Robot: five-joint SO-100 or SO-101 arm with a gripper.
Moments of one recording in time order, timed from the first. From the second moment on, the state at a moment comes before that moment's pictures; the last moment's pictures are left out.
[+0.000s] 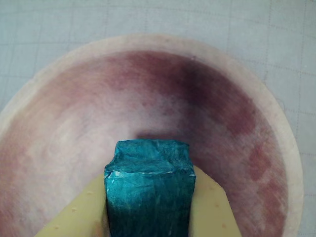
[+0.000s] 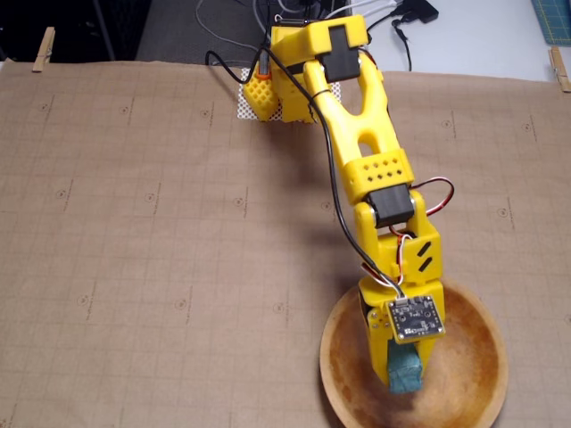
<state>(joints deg) -20.0 51.2 62.8 38.1 104.3</state>
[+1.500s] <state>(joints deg) -23.7 102.6 82.6 64.2 104.3</state>
